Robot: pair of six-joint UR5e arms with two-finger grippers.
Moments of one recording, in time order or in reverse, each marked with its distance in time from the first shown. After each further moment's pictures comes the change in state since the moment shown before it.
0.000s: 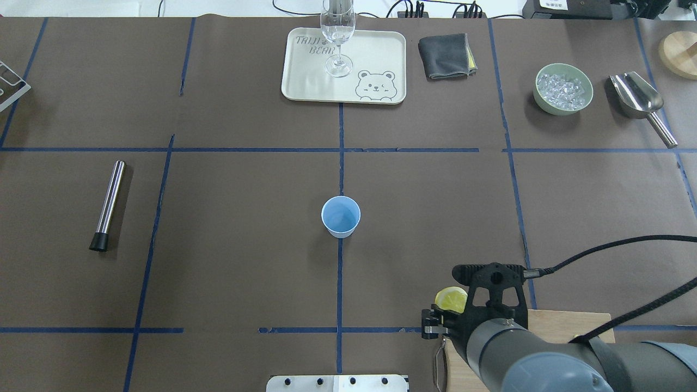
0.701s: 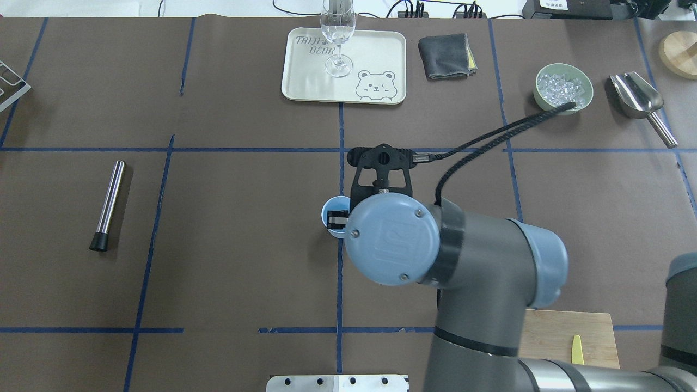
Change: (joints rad) left arm -0.002 0.001 -0.005 0.000 0.000 0.001; right arm 0.270 0.466 -0.384 -0.073 0.144 -0.137
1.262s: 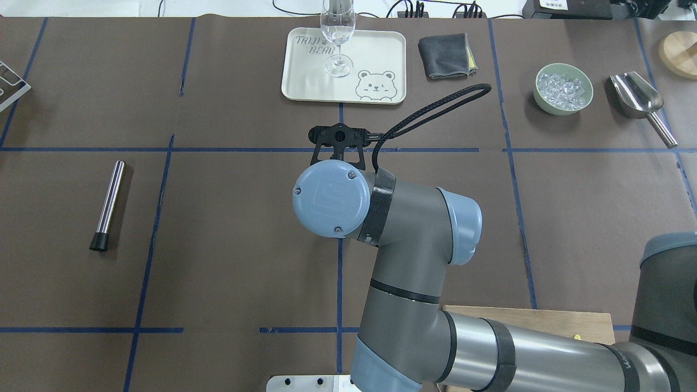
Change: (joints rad) left arm -0.001 0.001 -0.001 0.000 -0.001 -0.001; right arm 0.037 0.087 -0.231 0.146 0.038 -0.015
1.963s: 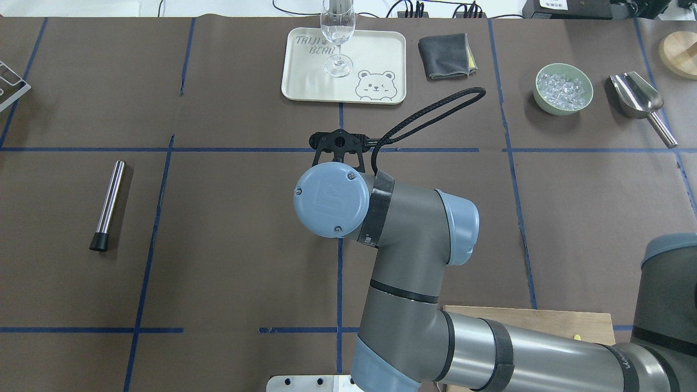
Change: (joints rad) left arm 0.000 0.001 0.001 0.000 0.000 0.001; right arm -0.002 -0.006 -0.010 0.004 0.023 -0.005
